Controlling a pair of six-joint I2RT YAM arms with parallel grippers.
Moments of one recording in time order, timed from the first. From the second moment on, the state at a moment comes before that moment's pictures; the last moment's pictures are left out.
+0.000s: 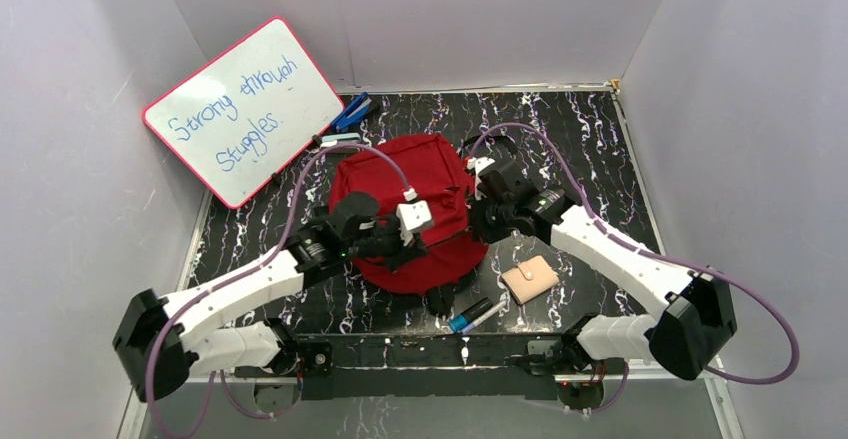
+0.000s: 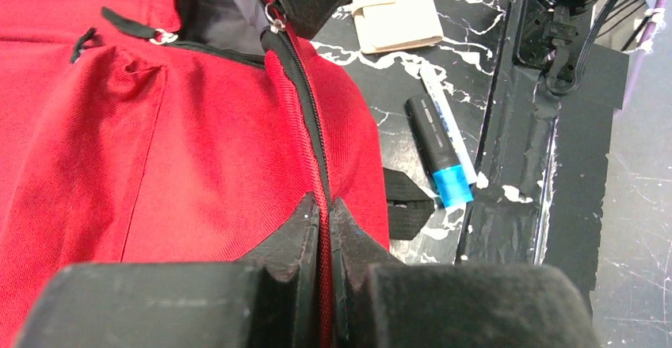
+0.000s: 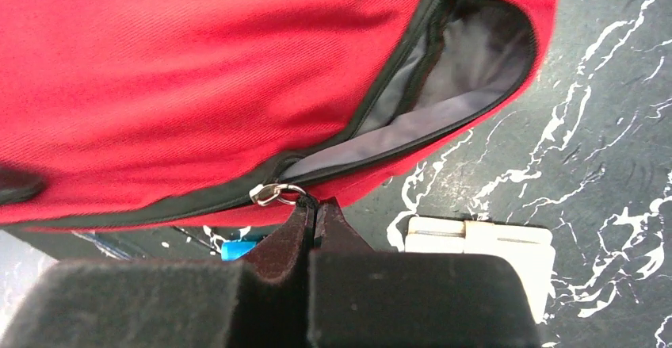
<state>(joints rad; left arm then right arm) -0.87 1.14 0.75 -0.12 0.40 0.16 0.72 1.24 1.00 -0.72 -0.06 0.28</state>
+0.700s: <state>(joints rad) -0.87 0.86 0.71 -0.40 0.15 0.16 0.78 1.43 1.17 -0.75 -0.05 0.40</state>
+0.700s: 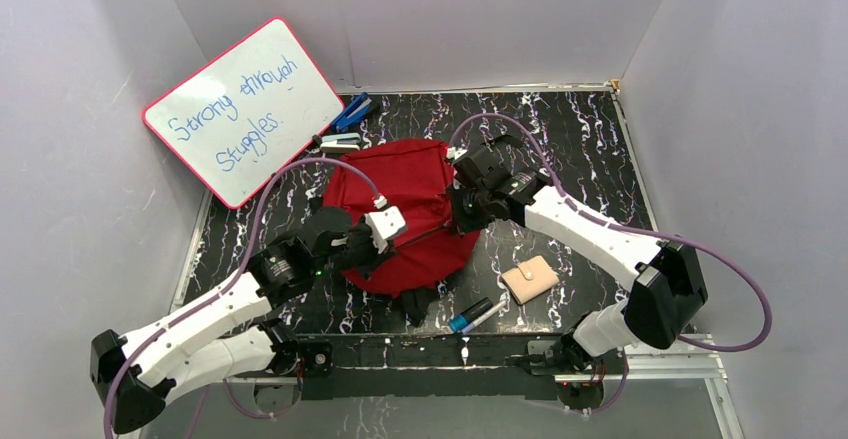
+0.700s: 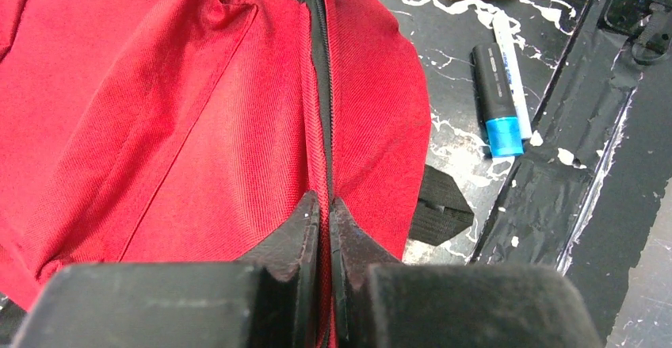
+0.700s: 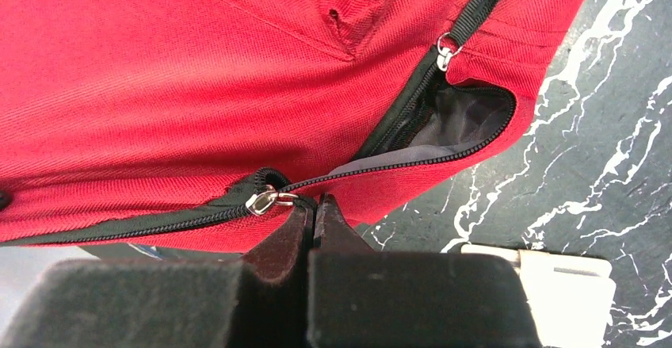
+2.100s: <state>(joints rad) -0.91 1.26 0.73 -0.01 0.33 0.07 0.83 1.22 1.06 -0.73 -0.49 0.24</state>
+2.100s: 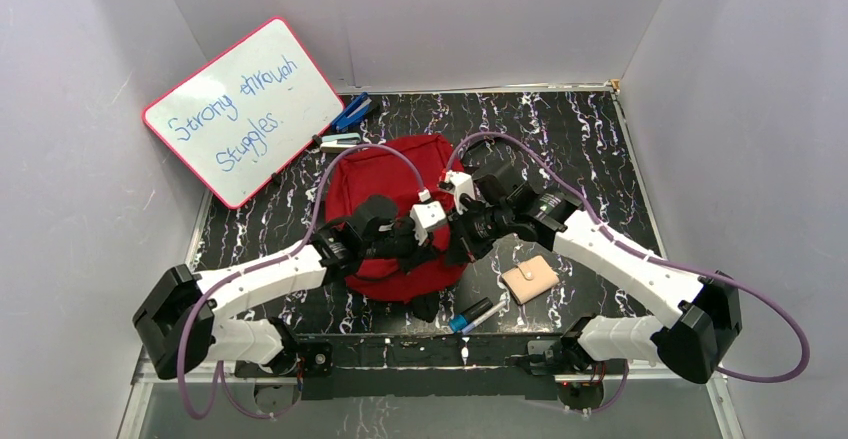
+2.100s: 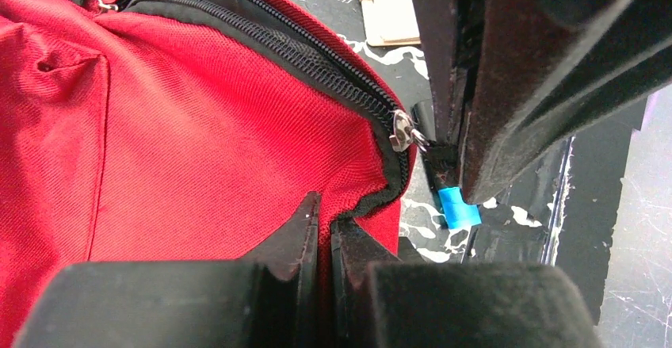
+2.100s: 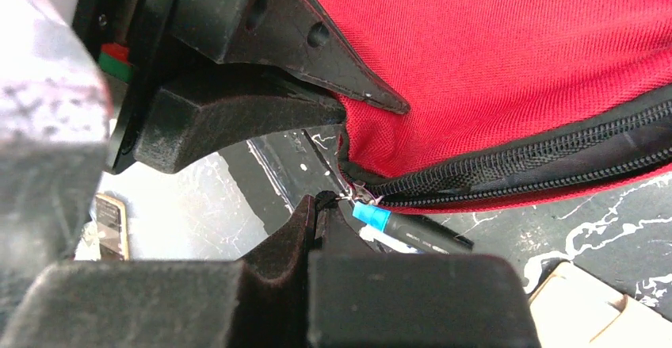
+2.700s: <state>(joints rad) -0.91 0.98 0.78 -0.33 0.21 0.15 0.88 1.27 1.27 -0.76 -0.24 0.30</state>
